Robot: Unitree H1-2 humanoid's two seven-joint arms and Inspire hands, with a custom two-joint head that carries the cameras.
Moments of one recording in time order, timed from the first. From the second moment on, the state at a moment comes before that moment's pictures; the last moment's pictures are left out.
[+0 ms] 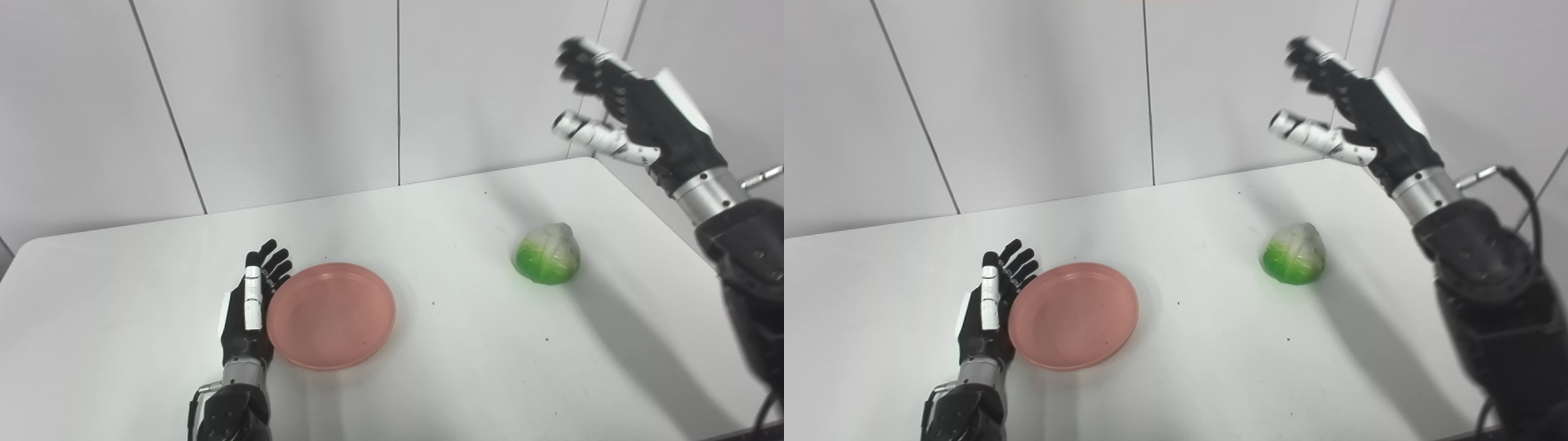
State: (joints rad) left arm -0.42 -0.10 0.02 0.45 -0.11 -0.14 0.01; right arm -0.44 -0.81 -0.13 -0.44 0.05 0.47 0.28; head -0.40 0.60
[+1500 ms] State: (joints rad) left arm -0.48 -0.05 0.07 0.55 -0.19 -0.20 -0.08; right arm -0.51 -0.70 0.17 -0.04 -0.69 0.41 0.67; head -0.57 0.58
